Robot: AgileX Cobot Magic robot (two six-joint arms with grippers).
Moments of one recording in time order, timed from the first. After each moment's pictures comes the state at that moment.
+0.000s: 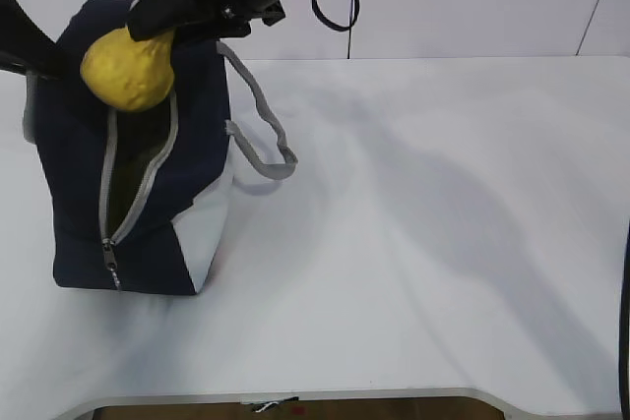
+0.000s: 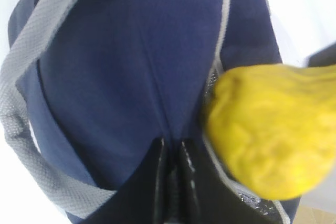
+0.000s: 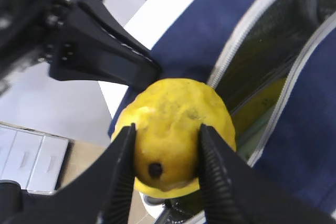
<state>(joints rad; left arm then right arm) 0.05 1.65 -1.38 -0.74 1.11 0.50 0.47 2.22 -2.21 0.95 1.14 -0.47</state>
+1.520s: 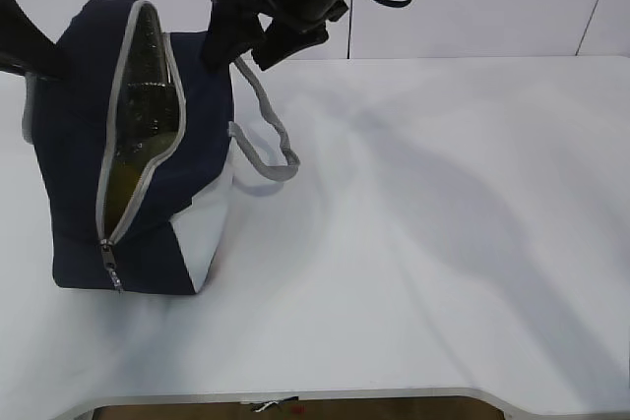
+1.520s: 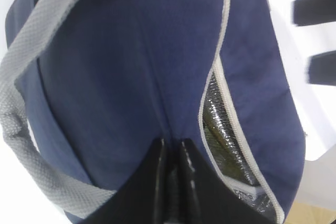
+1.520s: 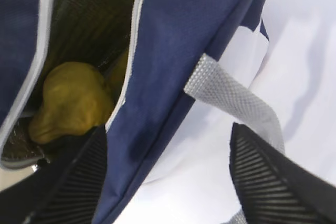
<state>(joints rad) 0.05 1.65 -1.38 -0.74 1.12 0.50 0.46 2.21 -2.25 0.54 1.21 -0.34</state>
